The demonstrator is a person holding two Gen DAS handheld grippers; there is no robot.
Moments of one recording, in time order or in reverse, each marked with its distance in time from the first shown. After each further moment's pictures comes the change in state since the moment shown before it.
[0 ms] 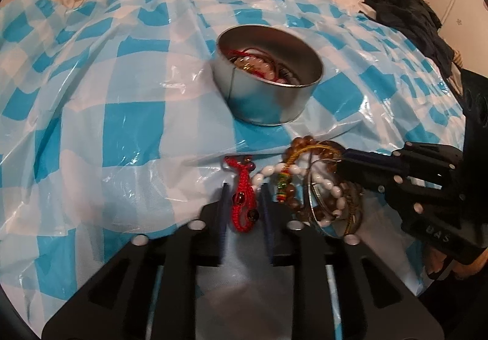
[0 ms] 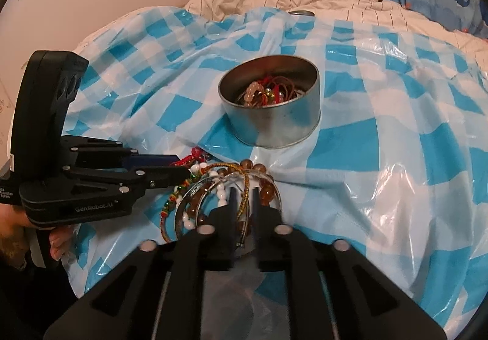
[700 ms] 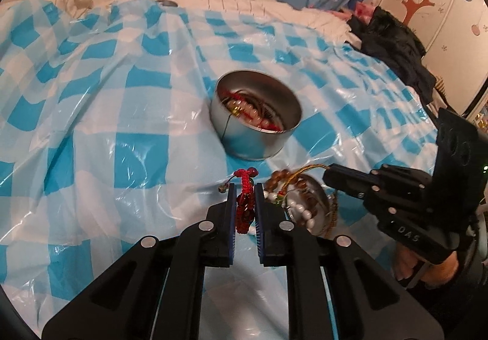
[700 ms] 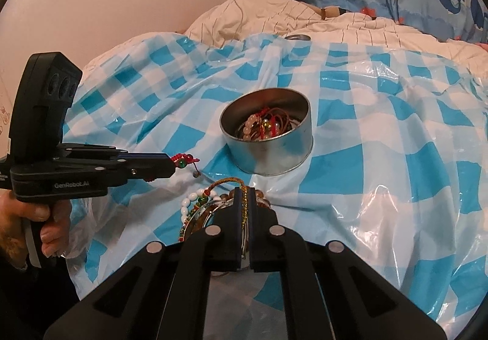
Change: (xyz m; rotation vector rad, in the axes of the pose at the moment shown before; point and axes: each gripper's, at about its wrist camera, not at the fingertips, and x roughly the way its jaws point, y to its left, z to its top) left arm -0.040 0.007 0.013 -0.043 -0.111 -0.116; right arm -0.025 -0.003 0.008 0.014 -0.131 0.013
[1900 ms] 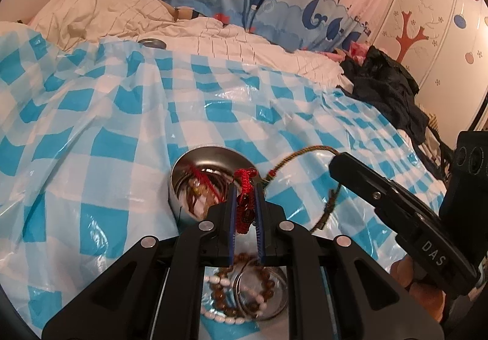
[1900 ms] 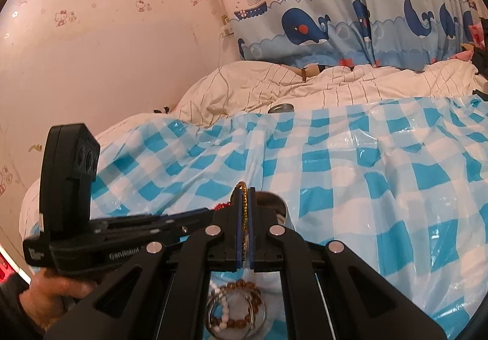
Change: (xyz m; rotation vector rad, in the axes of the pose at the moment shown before) left arm 0.010 -0.034 0.054 -0.059 -0.191 -0.036; right arm -0.038 -0.015 0.058 0.101 -0.307 -0.015
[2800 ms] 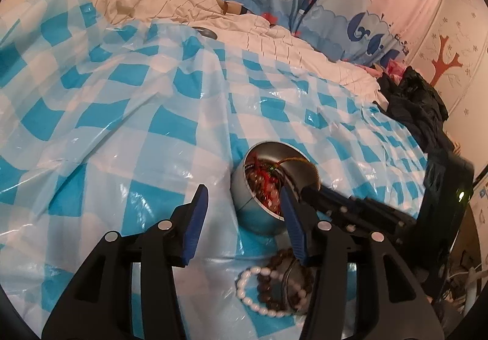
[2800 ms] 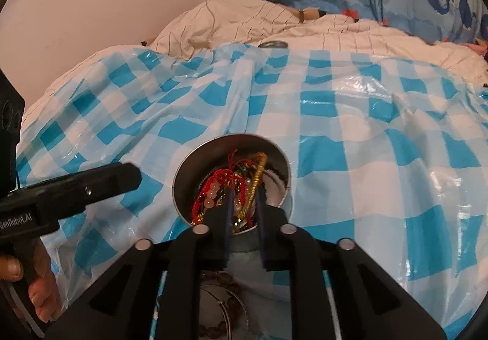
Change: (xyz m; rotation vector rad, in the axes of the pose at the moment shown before) left arm -0.013 0.049 -0.011 -0.132 0.011 0.131; right arm 0.078 -0.002 -0.028 -0.078 0.284 -0.114
